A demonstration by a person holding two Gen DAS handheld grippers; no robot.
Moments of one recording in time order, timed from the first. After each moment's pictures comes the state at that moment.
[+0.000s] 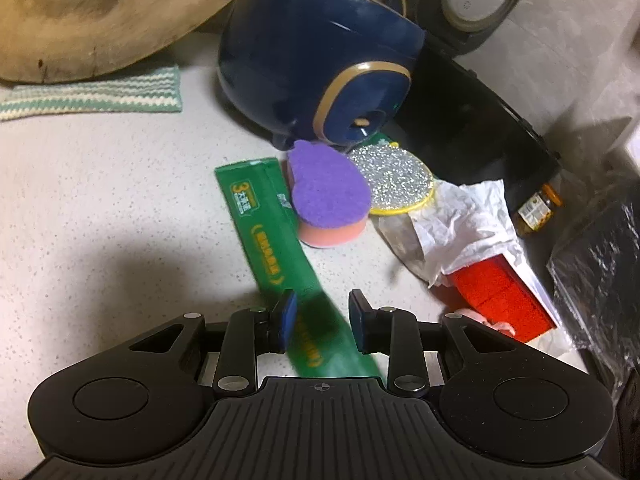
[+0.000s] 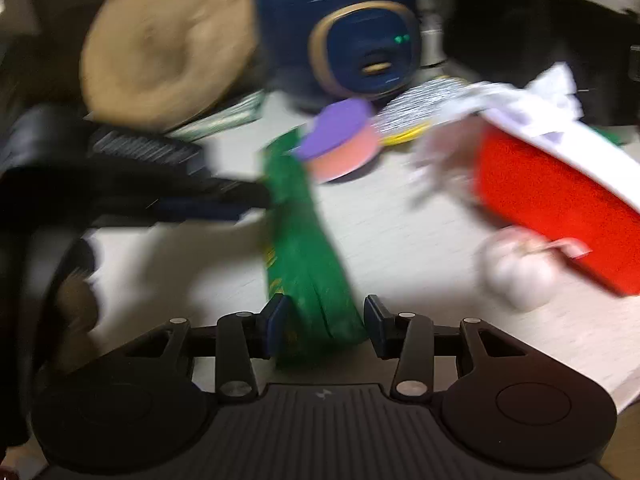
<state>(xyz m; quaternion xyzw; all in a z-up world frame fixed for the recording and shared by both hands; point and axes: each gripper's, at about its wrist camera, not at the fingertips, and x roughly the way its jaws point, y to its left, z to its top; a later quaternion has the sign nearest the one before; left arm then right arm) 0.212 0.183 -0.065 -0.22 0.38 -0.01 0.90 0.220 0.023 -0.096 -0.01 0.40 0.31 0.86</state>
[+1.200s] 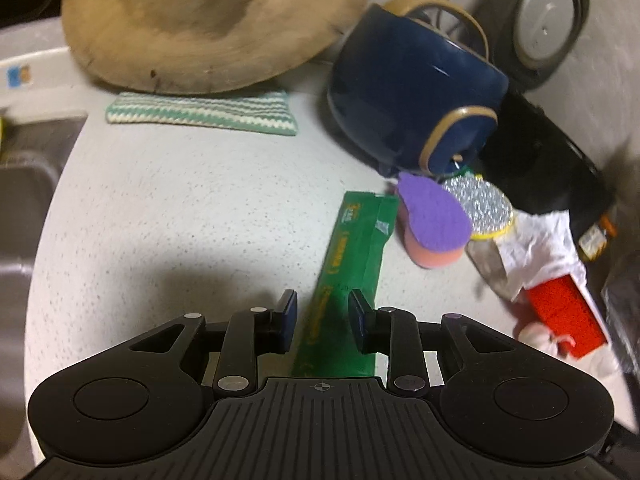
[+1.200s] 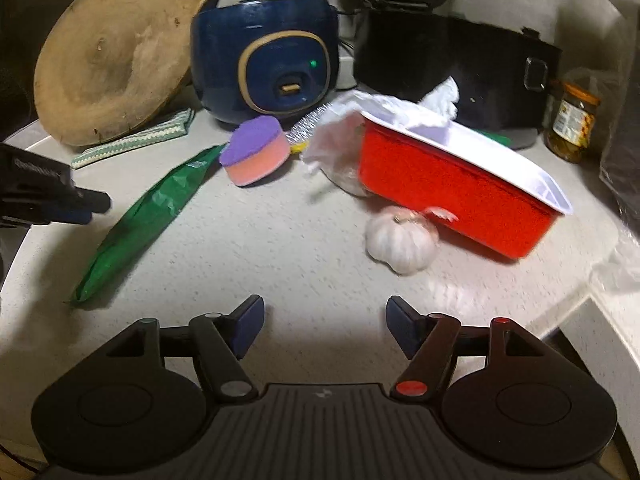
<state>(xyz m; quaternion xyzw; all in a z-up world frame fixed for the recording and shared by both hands) 0.169 0.237 -0.058 -0.22 0.37 0.09 0.90 0.190 -0.028 -0.088 -0.03 0.36 0.18 0.91</state>
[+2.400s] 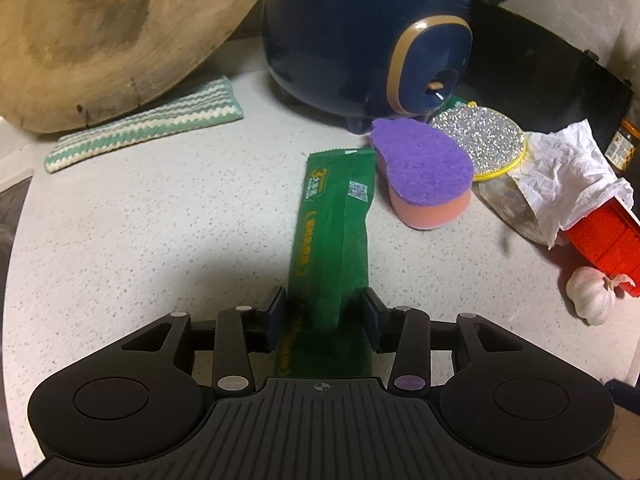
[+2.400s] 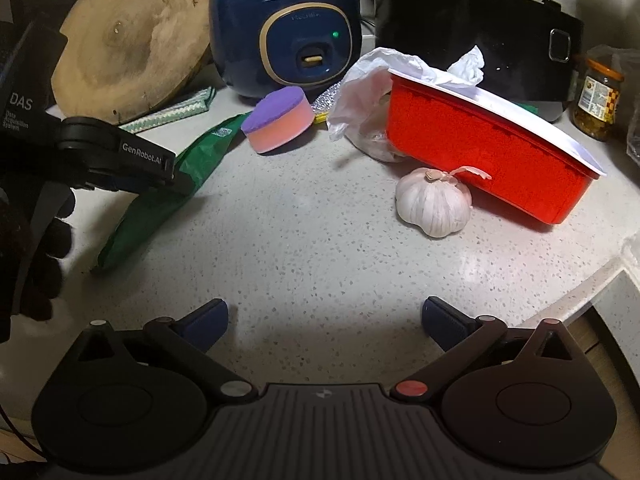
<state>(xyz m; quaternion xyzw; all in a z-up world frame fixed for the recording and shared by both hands) 0.223 0.193 -0.089 -0.08 0.41 0.08 0.90 0.180 -0.015 -0.104 -0.03 0.38 0.21 0.90</state>
